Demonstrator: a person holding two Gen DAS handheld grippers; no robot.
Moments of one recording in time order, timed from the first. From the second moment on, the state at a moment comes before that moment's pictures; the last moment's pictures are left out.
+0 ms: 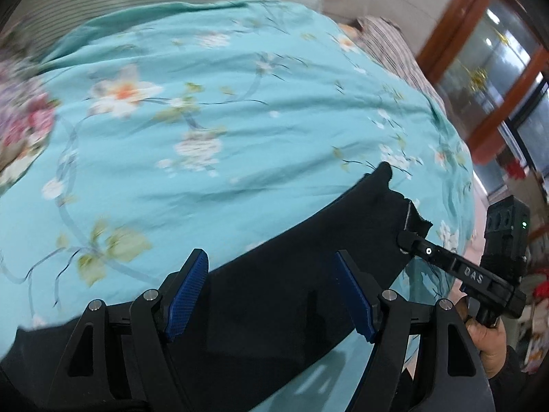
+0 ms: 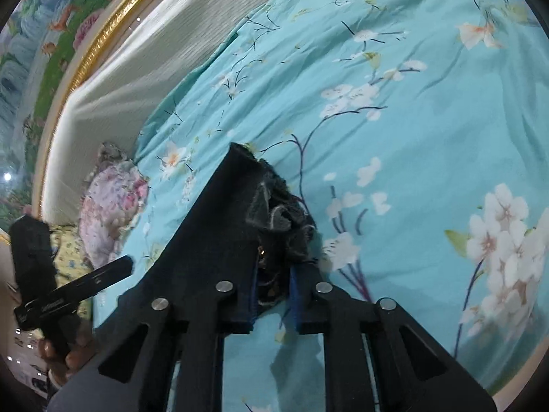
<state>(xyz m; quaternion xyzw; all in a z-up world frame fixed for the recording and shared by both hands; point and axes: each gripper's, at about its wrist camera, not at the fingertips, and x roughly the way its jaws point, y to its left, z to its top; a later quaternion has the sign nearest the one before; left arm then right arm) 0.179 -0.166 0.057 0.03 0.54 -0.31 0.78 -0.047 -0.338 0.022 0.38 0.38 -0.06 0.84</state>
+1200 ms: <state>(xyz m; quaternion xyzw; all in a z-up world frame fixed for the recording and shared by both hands) 0.186 -0.238 0.082 0.01 0.52 -0.47 0.71 -0.056 -0.329 0.060 0.39 0.31 0.06 0.87</state>
